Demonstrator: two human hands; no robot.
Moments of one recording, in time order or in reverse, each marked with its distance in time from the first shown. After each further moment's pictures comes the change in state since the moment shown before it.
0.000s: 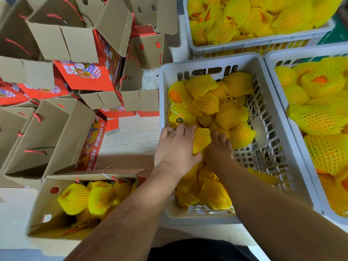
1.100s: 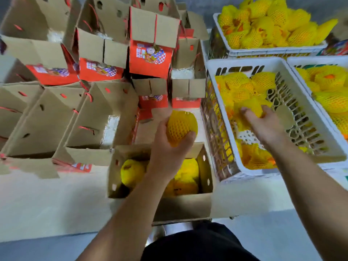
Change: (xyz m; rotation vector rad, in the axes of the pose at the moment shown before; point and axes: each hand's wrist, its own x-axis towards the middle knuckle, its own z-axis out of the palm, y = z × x) left_hand -0.181 -0.175 -0.043 -1.420 0.251 -0.269; right_hand -0.107 -0.102 -0.102 0.808 0.461 0.362
